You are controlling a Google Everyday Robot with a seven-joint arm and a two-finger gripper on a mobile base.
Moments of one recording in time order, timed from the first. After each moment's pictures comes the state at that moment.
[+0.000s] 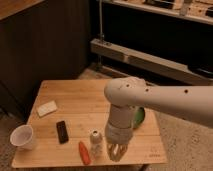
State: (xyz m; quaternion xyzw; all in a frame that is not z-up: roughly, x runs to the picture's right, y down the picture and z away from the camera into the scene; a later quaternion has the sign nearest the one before) arm 0.034 0.245 0.528 -0.41 0.37 0.63 0.55
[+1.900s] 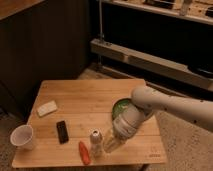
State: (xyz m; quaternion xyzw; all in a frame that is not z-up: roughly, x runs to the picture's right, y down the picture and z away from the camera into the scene) arm 0.003 0.241 0.593 -0.59 0.16 0.63 0.47
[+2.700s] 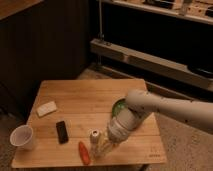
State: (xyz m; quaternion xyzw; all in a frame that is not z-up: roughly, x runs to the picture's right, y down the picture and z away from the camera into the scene) arm -0.019 0.252 0.598 -0.61 0.16 0.62 0.47
